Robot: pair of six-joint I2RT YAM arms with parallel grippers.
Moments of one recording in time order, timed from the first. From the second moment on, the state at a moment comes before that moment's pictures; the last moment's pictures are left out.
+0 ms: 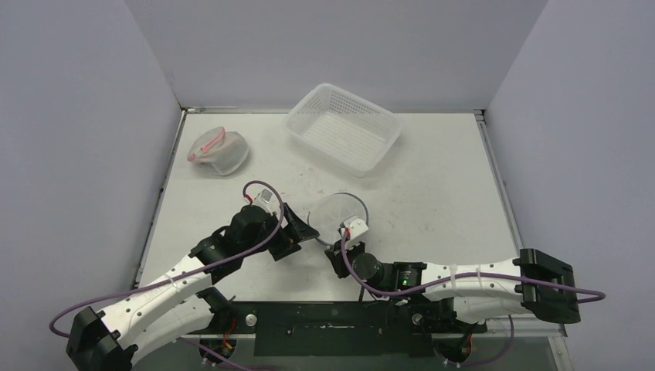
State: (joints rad) left arm -0.75 0.81 0.54 -0.32 0.12 -1.23; right arm 1.36 1.14 0.49 0.22 0.59 0.50
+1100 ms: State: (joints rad) left arm -0.76 1.06 0.54 -0.05 0.11 -1.25; right arm 1.36 1.04 0.46 0.20 0.57 0.53
